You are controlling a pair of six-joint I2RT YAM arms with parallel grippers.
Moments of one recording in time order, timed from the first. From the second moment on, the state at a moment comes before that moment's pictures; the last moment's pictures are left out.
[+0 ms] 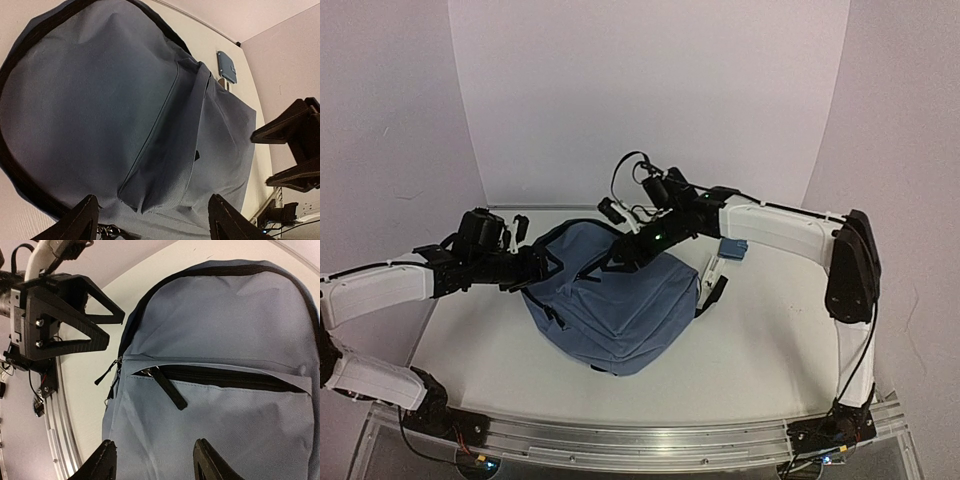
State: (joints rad) left arm -0.55 1.20 0.77 -0.19 0.21 -0.67; right arm 0.82 2.08 1.84 -0.56 -0.49 -0.01
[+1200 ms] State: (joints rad) left arm -0.55 1.14 0.68 -0.16 0.25 -0.73; right arm 0.92 2.32 2.03 -0.57 -0.34 -0.30
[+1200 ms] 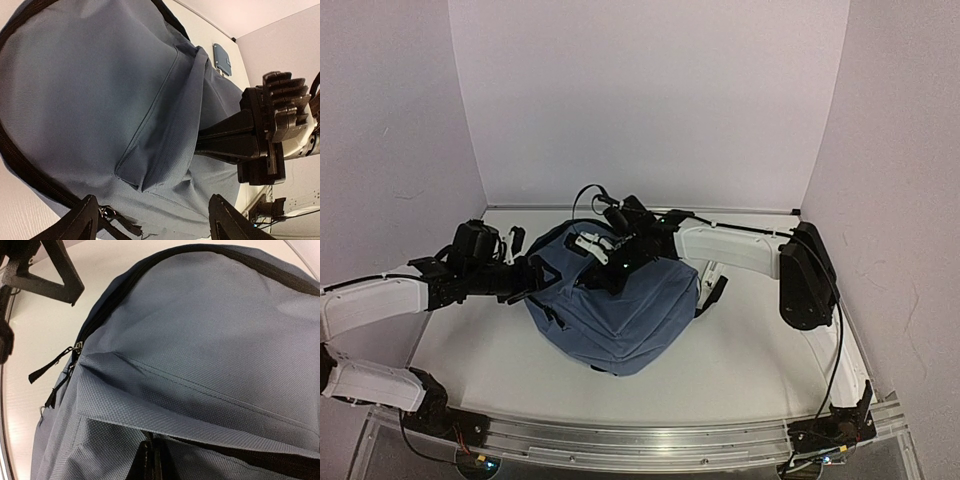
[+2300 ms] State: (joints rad) left arm -0.59 1.31 0.68 -0.06 0.26 -0.63; right arm 0.82 2.32 2.03 -0.57 -0.28 -0.25
